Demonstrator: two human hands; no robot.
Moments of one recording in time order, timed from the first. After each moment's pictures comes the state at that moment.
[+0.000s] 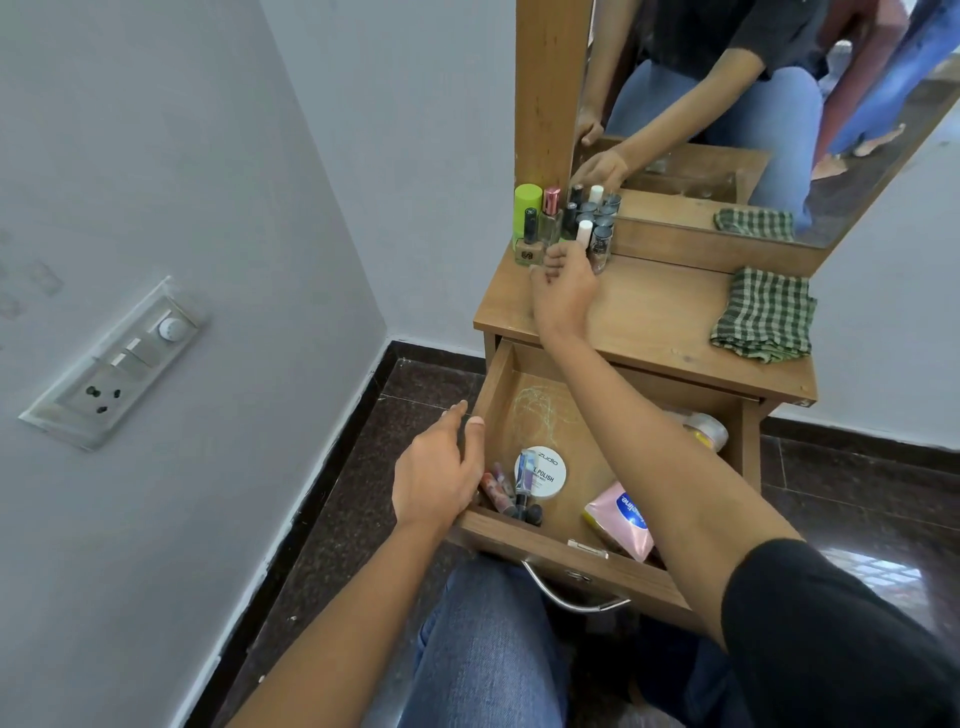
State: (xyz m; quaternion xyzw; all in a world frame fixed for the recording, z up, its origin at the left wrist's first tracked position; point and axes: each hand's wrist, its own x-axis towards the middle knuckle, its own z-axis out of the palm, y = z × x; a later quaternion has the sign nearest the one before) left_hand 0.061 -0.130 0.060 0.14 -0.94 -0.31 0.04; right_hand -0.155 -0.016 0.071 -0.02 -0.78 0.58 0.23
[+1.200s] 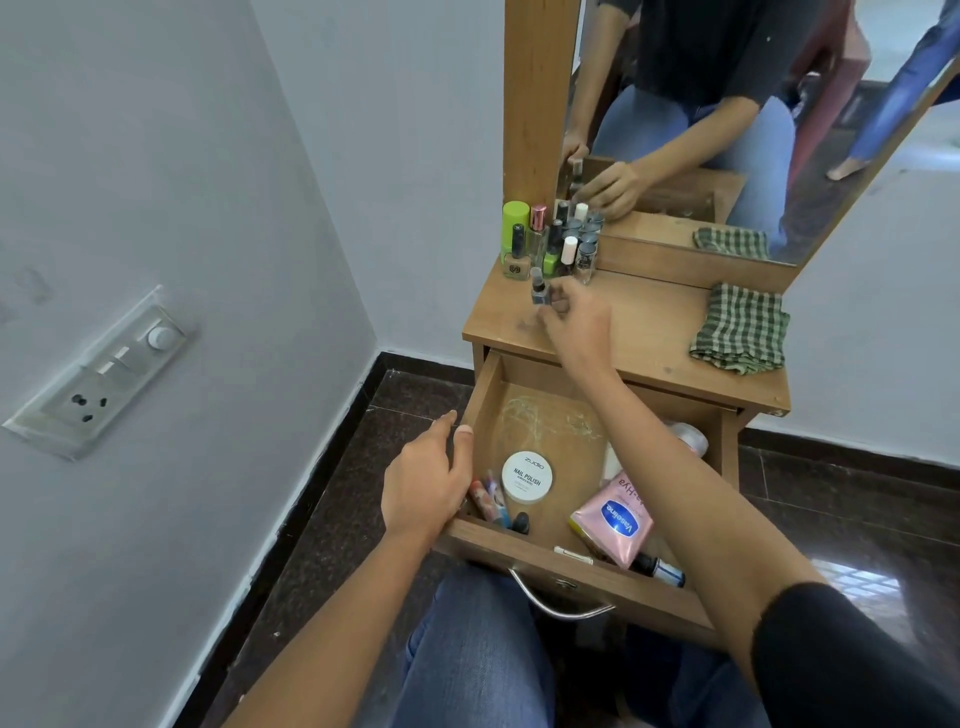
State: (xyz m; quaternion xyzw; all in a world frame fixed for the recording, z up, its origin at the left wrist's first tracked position) left_hand 0.062 -0.130 0.062 0.14 -0.94 -0.31 0.06; right_hand -0.117 0.028 0.083 0.07 -0.86 0.48 0.18
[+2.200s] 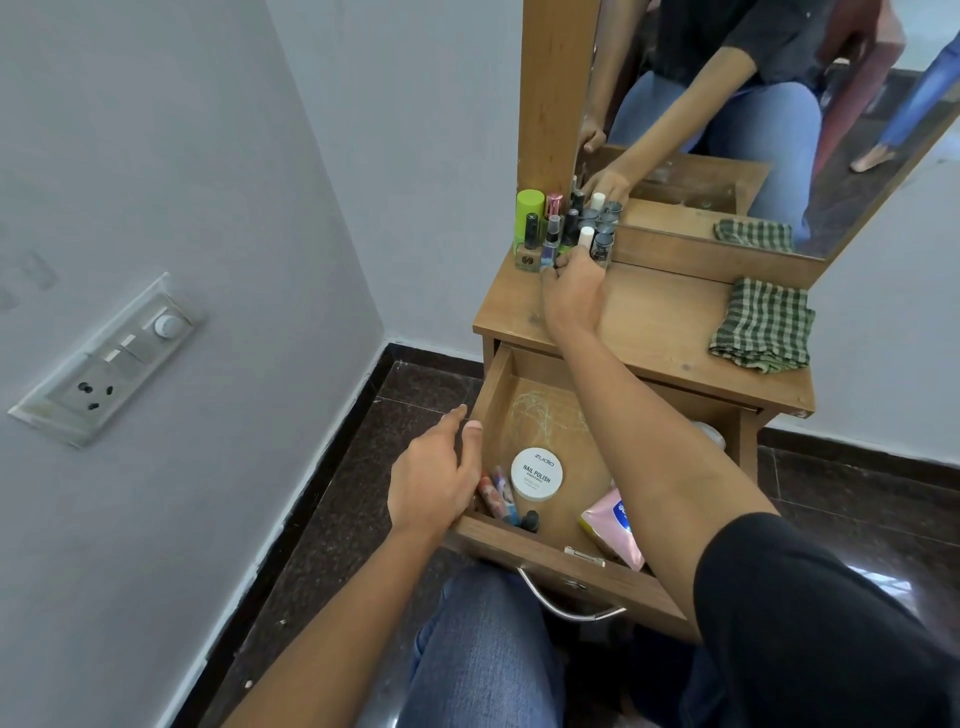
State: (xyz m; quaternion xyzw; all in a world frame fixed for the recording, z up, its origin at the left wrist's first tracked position) left_hand 0.061 -0.132 0.060 0.13 -0.93 -0.32 0.06; right_hand -0.167 -0.006 0.083 -0.09 -0.89 0.39 0.19
